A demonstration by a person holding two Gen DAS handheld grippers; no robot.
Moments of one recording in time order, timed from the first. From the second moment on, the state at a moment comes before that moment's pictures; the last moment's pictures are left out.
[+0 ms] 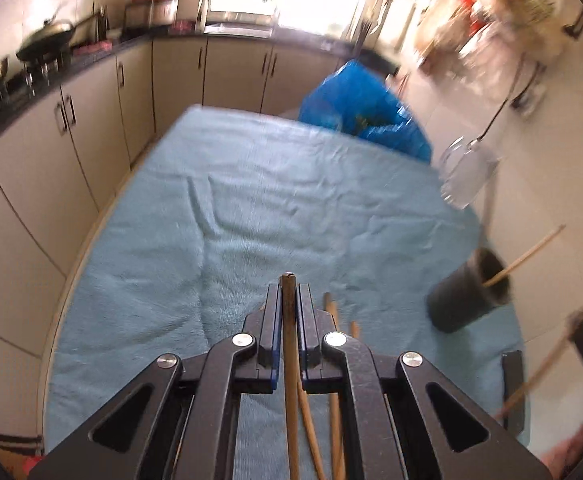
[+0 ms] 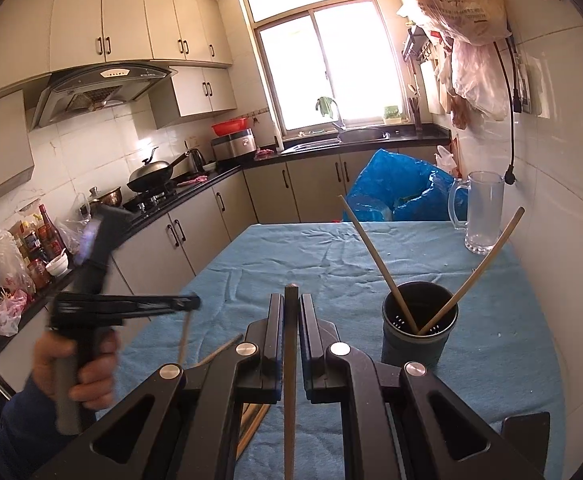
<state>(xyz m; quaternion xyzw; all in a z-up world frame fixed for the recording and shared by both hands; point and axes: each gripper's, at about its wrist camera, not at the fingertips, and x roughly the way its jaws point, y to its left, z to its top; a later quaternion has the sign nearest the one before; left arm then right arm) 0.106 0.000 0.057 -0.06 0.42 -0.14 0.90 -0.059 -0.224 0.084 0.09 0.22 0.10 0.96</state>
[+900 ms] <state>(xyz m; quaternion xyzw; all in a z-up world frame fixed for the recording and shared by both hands) 0.042 0.008 0.115 -0.05 0.35 -0.15 0.92 -0.077 -0.224 0.092 0.10 0.20 0.10 0.97</state>
